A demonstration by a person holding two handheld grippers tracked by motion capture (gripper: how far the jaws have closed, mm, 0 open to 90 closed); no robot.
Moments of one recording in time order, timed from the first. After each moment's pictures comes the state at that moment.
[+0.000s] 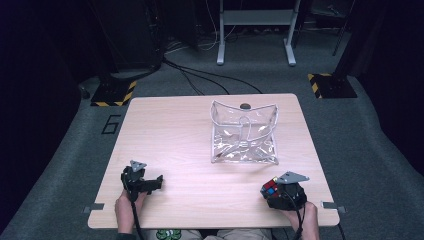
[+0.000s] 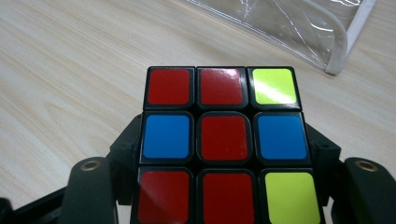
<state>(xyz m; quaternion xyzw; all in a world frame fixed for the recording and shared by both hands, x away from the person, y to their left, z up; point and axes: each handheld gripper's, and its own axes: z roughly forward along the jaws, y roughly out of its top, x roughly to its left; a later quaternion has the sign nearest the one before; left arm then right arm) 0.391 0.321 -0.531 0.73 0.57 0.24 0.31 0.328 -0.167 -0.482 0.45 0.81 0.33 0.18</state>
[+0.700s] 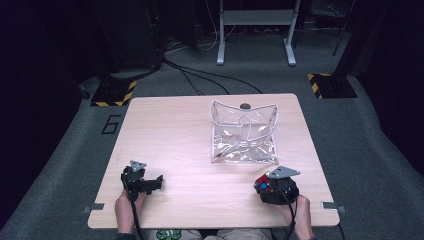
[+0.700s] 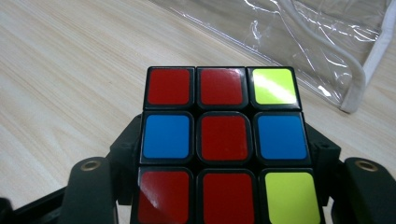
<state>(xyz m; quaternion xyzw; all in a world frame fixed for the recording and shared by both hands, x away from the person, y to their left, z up) 0.391 0.321 -0.531 0.73 0.57 0.24 0.31 0.342 -0.147 -0.476 0.43 0.82 0.33 0.18</state>
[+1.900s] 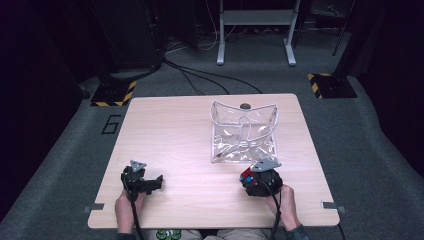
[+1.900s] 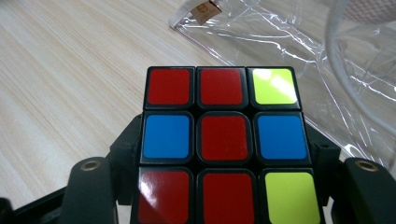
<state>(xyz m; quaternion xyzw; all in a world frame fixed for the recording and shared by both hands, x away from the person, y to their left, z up) 0.391 0.321 -0.531 0.73 0.57 0.24 0.31 0.366 -0.108 -0.471 0.37 0.84 0.34 0.19</state>
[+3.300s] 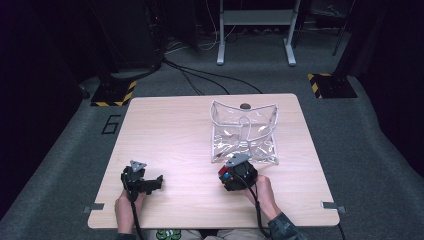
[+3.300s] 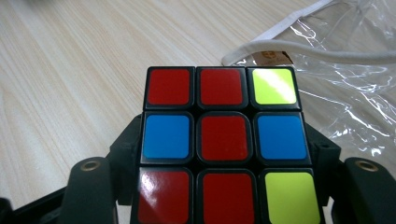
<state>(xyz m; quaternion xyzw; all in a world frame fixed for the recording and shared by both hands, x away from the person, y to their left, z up) 0.391 0.321 -0.531 0.73 0.57 0.24 0.31 0.393 -0.043 -0.474 0.31 0.87 0.33 0.17</state>
